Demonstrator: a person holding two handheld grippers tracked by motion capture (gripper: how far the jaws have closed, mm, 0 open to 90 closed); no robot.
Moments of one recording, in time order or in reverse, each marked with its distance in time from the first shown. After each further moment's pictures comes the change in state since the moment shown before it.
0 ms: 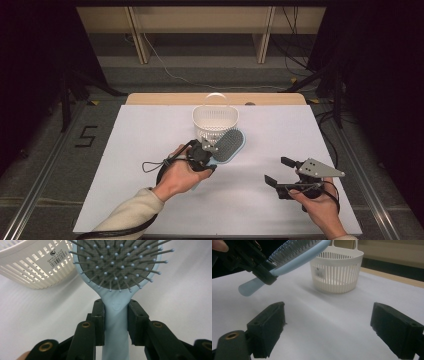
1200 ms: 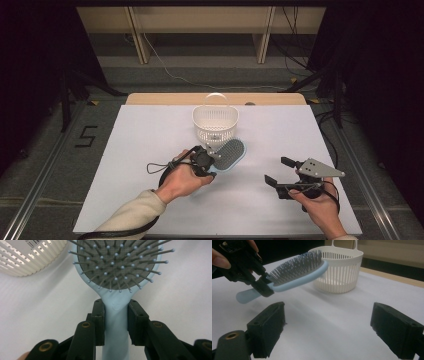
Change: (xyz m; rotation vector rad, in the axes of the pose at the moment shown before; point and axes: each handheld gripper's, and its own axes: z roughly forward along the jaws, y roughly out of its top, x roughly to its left) left arm -0.006 -0.008 0.015 0.107 -0.019 0.037; right arm 0.000 0.000 0.000 0.001 -0.002 0.002
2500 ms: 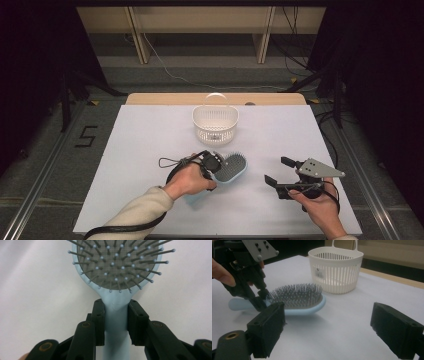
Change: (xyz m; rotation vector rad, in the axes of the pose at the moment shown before) left arm -0.007 0.006 0.022 0.235 -0.059 0.029; right arm 0.001 0.001 0.000 -0.002 0.000 -0.005
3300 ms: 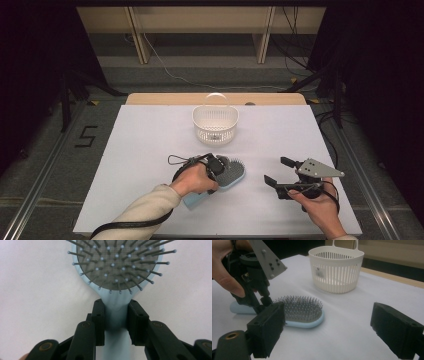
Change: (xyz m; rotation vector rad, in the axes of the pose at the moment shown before) left arm -0.001 0.009 0.025 0.176 -0.002 0.018; right arm 0.000 0.000 0.001 0.003 0.001 0.000
